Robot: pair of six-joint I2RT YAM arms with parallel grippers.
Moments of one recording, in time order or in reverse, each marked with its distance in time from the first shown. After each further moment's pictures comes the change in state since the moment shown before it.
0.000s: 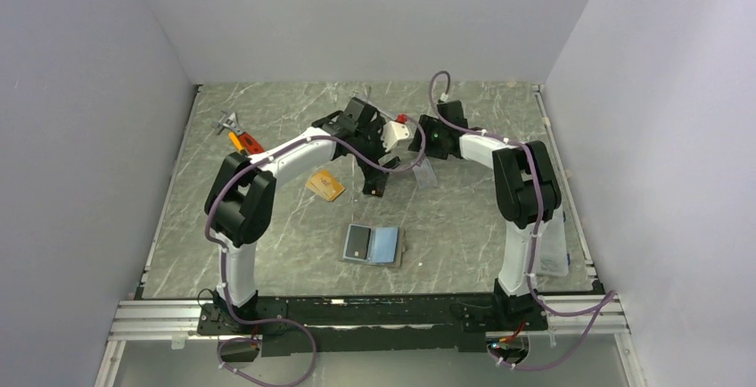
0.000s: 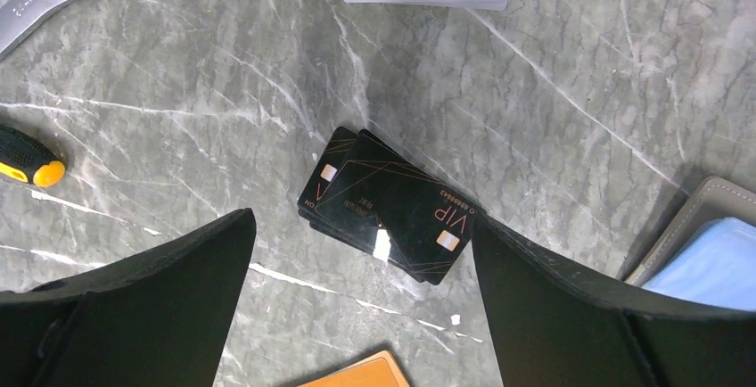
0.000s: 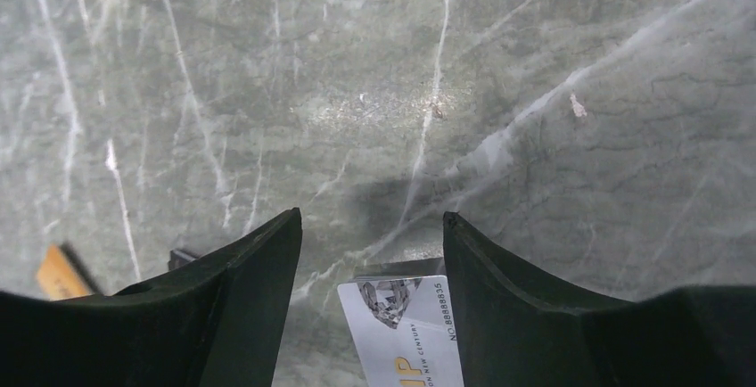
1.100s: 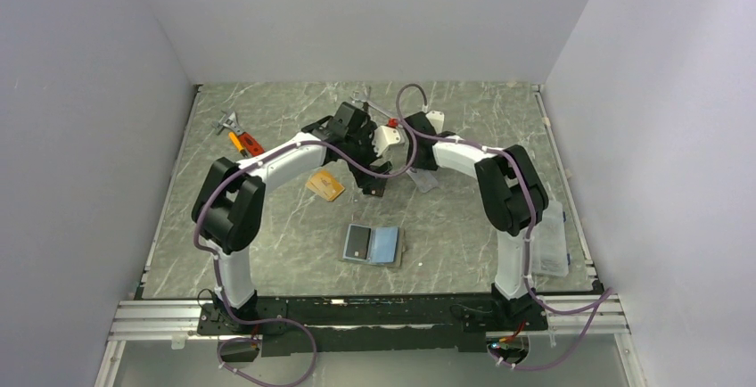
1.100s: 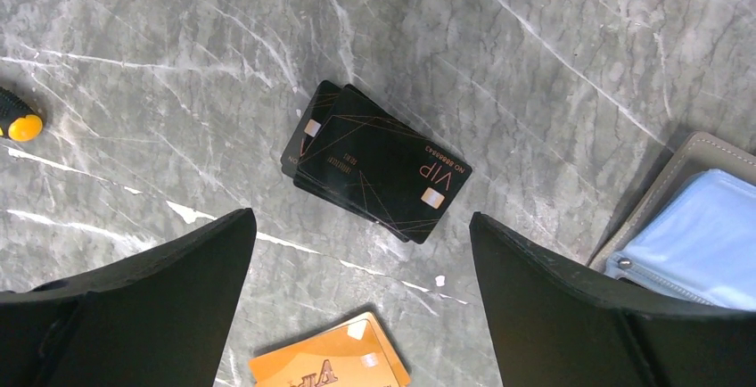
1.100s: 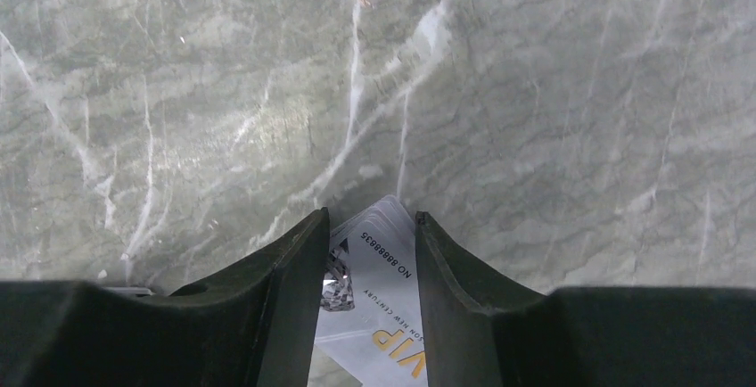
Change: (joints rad) left arm 0.020 -0.089 -0.119 0.022 0.010 0.006; right arm 0.221 0.003 0.054 -0.262 0.550 0.058
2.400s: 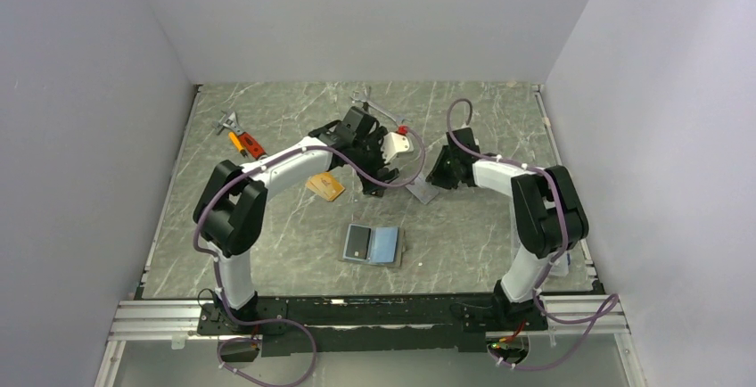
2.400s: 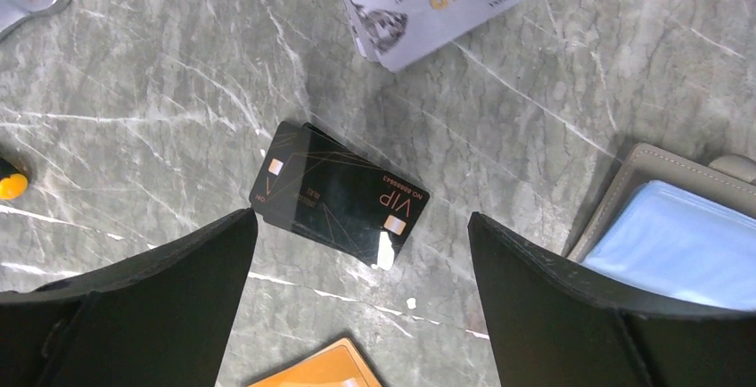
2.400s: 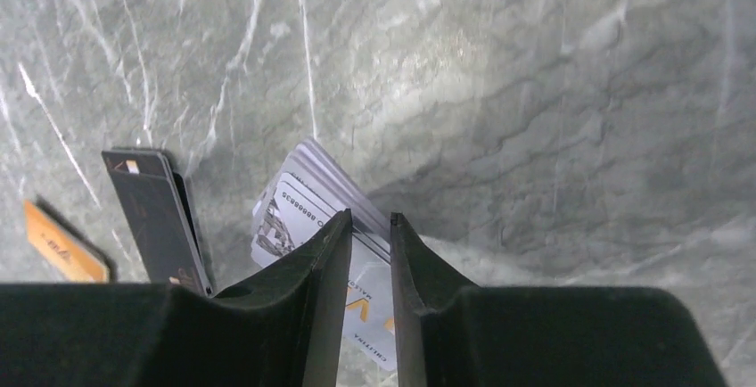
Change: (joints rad) left arm -0.054 -0.021 -0.015 0.011 0.022 0.012; right arm -0.188 -0.259 -0.374 0.177 -0.408 0.155
